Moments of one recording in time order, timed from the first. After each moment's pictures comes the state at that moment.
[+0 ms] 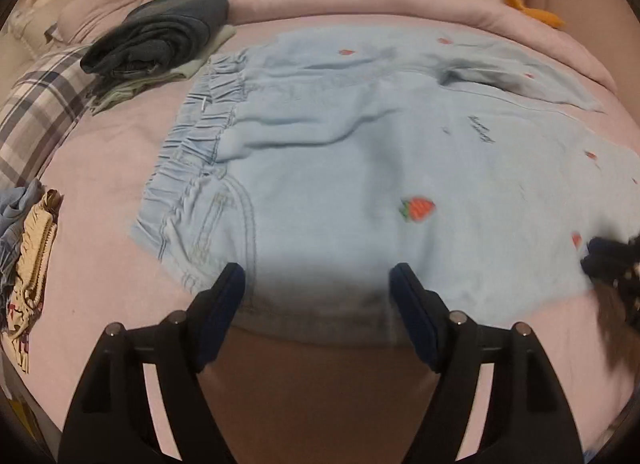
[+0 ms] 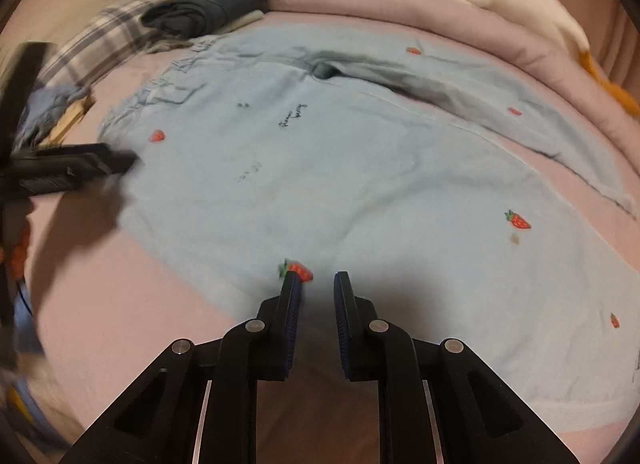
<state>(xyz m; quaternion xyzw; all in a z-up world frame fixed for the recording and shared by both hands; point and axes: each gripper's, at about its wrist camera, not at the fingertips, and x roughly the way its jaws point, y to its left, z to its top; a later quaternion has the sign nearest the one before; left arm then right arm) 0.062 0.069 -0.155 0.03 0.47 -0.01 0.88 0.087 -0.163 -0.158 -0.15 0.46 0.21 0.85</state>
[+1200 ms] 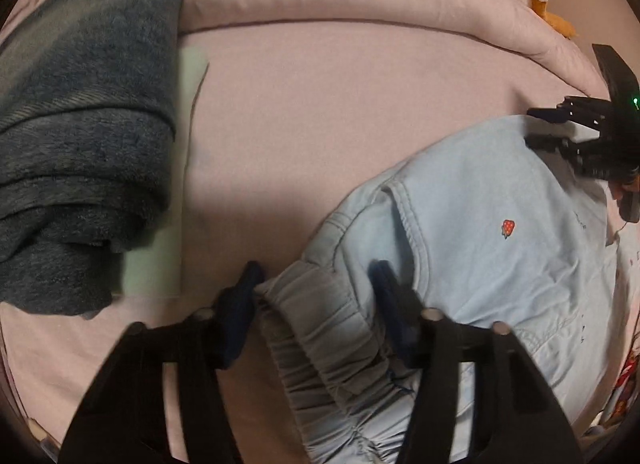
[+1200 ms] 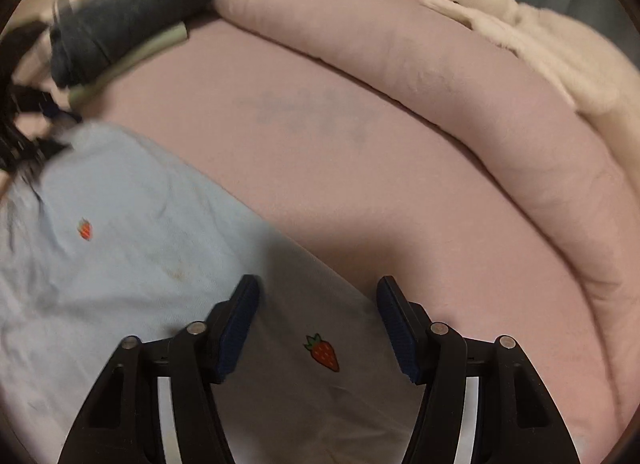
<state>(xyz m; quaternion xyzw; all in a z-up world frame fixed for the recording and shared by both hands) 0.348 0.184 -0.135 0.03 0.56 -0.13 0.82 0.402 -0.095 -0.149 -0.24 0.48 0.27 0.80</state>
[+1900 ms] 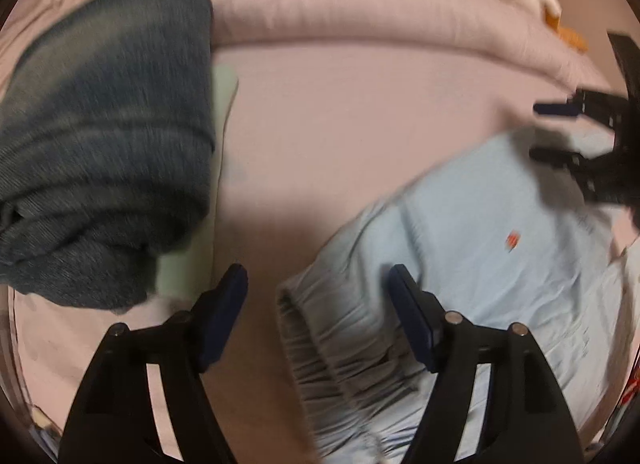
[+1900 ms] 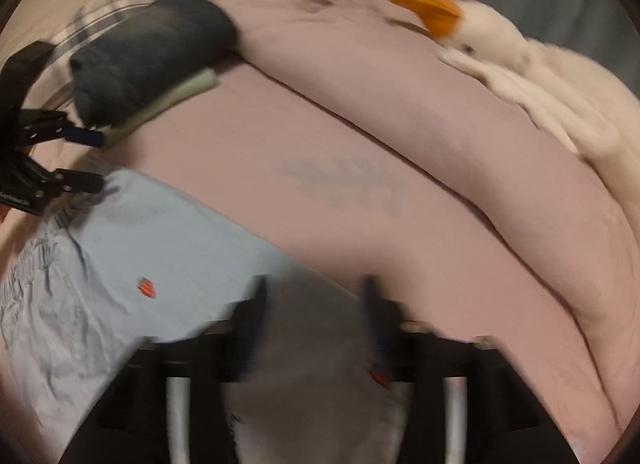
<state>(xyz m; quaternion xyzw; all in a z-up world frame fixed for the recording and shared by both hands) 0.360 0.188 -0.122 0.04 0.56 -0.10 0.82 0.398 -0.047 -0.123 -0.29 0.43 0.28 0.81</state>
